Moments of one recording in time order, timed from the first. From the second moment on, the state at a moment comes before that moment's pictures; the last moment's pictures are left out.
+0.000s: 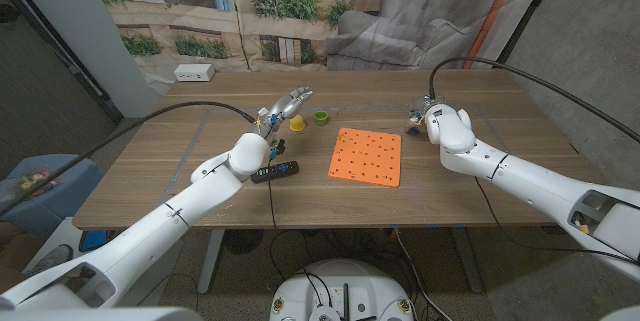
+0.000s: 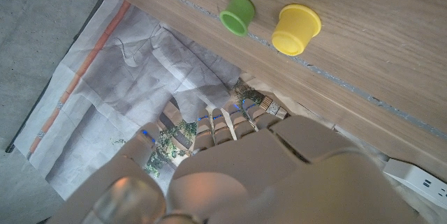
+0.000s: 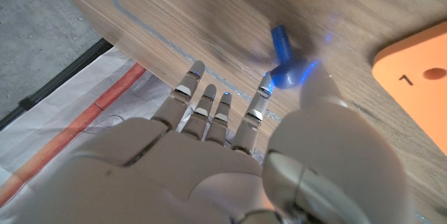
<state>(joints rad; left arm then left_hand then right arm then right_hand) 0.87 0.65 0.53 -1.79 0.00 0.17 0.27 0.02 0.08 0.72 0.07 0.18 0.12 -0.03 0.18 0.17 0.07 -0.06 0.19 0.17 0.03 -0.03 0.18 0.16 0.01 -0.04 0.19 0.17 -0.46 -0.71 -0.94 -1.57 -0.90 -0.68 0.41 0.80 -0.01 0.33 -0.16 0.21 0.70 -0.22 0.55 0.24 0.26 -0.06 0.21 0.21 0.18 -0.03 0.34 0.29 0.50 0.00 0.20 0.17</state>
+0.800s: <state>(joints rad) 0.86 0.64 0.53 -1.74 -0.06 0.14 0.30 0.02 0.08 0.72 0.06 0.18 0.12 -0.03 0.18 0.17 0.07 -0.06 0.19 0.17 0.03 -0.03 0.18 0.16 0.01 -0.04 0.19 0.17 -0.45 -0.74 -0.93 -1.58 -0.80 -0.65 0.41 0.71 -0.08 0.28 -0.14 0.18 0.30 -0.17 0.37 0.22 0.07 0.01 0.19 0.22 0.05 0.07 0.27 0.30 0.39 0.10 0.18 0.17</state>
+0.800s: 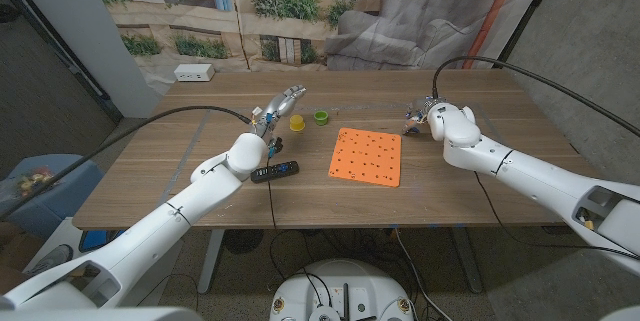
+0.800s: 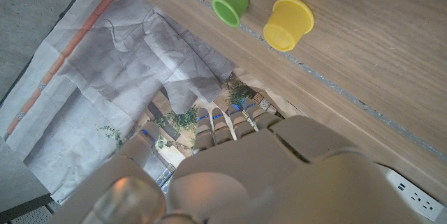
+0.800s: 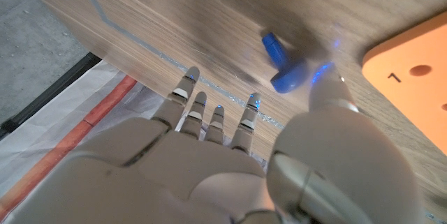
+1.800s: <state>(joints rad) 0.88 0.58 0.47 -1.63 -0.23 -0.03 0.32 0.02 0.08 0.71 0.05 0.18 0.13 -0.02 0.18 0.17 0.08 -0.06 0.19 0.17 0.03 -0.03 0.17 0.16 0.02 -0.03 0.19 0.17 -0.56 -0.80 -0.74 -1.64 -0.52 -0.55 0.25 0.56 -0.06 0.25 -0.10 0.19 0.11 -0.13 0.25 0.20 0.02 0.02 0.20 0.22 -0.03 0.07 0.23 0.31 0.27 0.04 0.18 0.17</state>
